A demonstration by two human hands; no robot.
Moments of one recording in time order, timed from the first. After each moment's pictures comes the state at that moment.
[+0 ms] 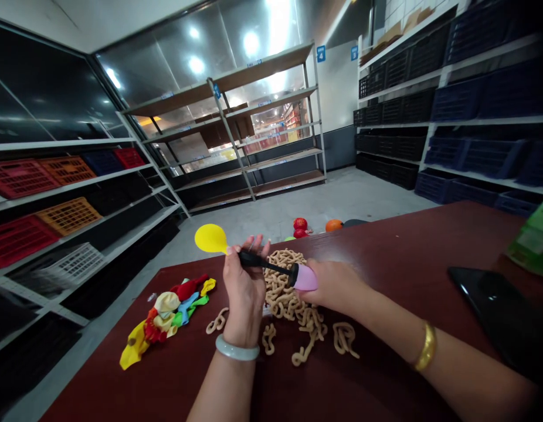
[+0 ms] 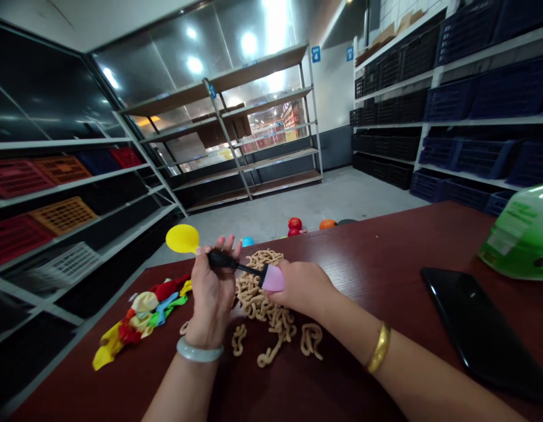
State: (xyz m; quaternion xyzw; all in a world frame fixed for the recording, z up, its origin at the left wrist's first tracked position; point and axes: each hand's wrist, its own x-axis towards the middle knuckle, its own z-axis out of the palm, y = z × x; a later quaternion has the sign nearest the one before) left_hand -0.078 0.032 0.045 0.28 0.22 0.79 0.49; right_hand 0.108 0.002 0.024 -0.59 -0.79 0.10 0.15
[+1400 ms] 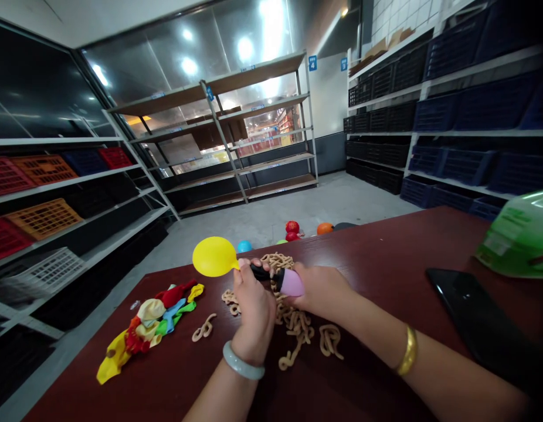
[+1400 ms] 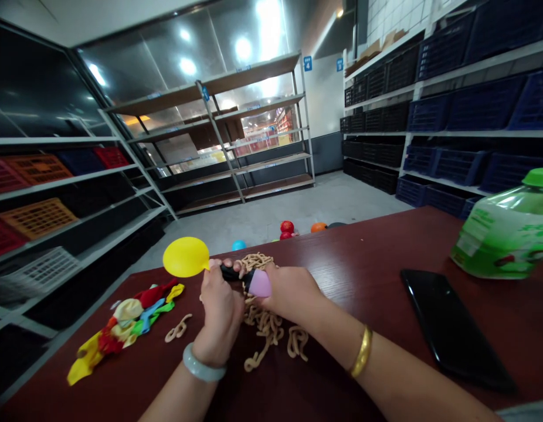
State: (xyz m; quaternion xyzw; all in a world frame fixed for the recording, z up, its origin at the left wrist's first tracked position) left_hand -0.029 0.018 0.026 0.28 0.26 0.80 0.46; right_hand 0.107 -0.005 0.029 -0.59 -0.79 0.09 0.16
